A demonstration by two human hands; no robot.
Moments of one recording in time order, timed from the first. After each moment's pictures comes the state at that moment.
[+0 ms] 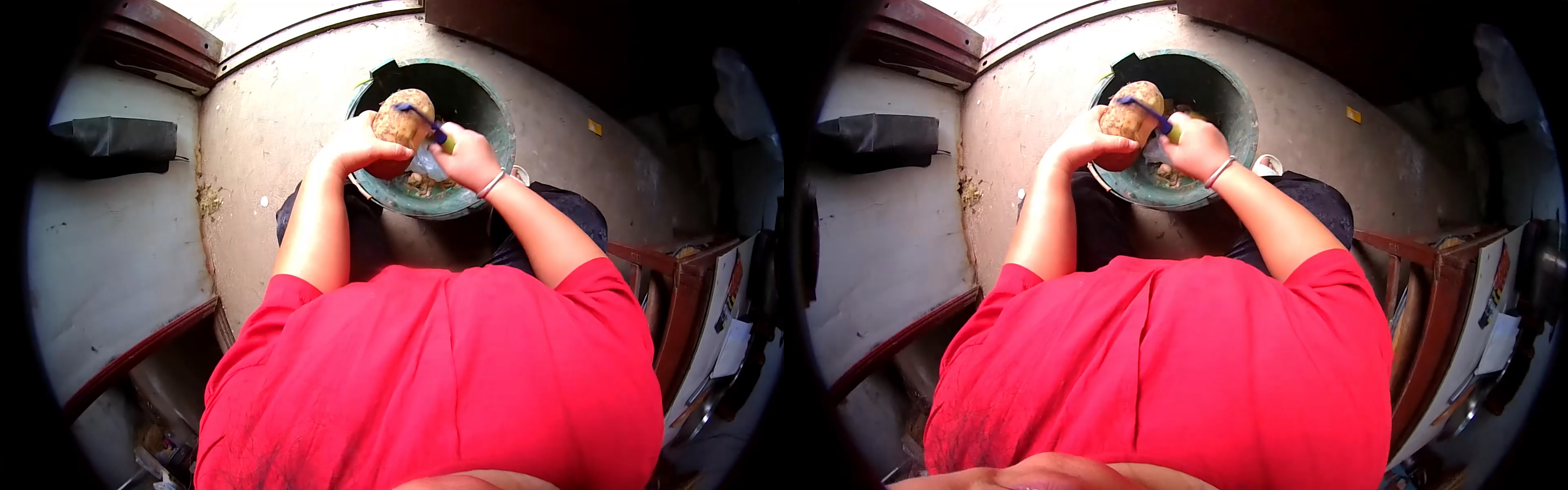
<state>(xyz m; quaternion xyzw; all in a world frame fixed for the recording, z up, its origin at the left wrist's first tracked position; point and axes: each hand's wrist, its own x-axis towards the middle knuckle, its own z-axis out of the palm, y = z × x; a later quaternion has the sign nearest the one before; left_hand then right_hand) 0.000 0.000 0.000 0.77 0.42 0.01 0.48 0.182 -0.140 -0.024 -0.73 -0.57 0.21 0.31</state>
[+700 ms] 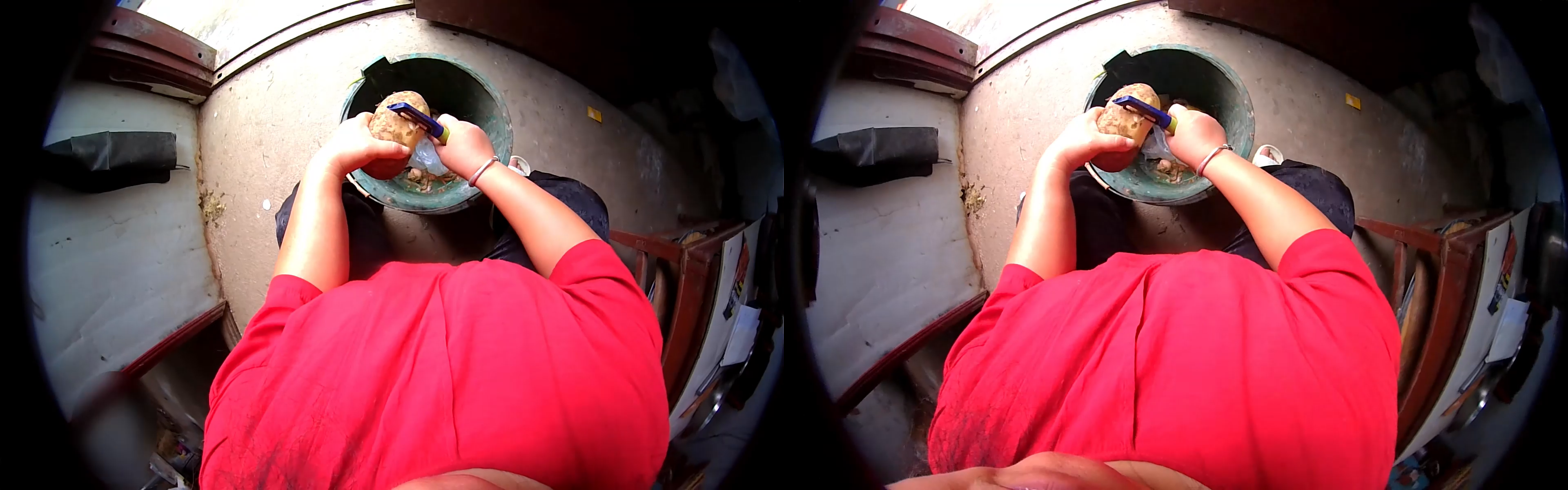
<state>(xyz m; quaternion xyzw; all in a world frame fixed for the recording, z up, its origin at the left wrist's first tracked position) 0.001 0.003 -0.016 0.75 0.41 0.01 0.53 0.186 -0.130 -0.043 -0.79 -0.53 0.21 0.24</state>
